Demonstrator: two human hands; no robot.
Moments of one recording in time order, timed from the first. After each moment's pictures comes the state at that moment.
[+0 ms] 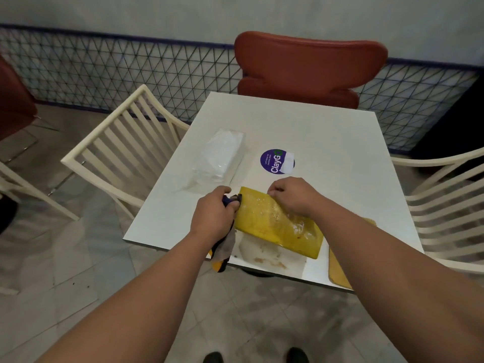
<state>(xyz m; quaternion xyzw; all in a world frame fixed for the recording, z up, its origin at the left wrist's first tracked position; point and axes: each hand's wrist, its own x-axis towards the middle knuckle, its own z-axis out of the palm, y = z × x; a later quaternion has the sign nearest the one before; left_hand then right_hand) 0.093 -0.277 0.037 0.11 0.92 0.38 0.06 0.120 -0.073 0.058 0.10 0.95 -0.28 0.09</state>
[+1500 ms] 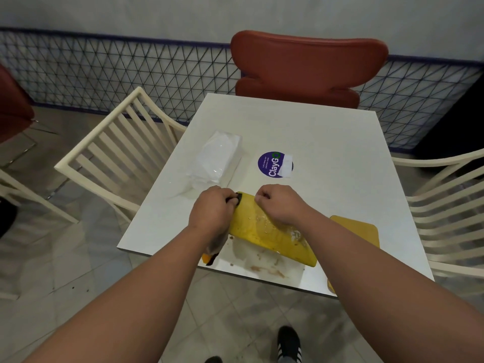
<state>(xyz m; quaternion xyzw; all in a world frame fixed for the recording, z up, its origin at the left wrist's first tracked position) 0.061 -0.258 0.031 0.19 0.94 0.28 0.05 0.110 -0.085 0.045 0.11 0.95 -0.30 0.07</state>
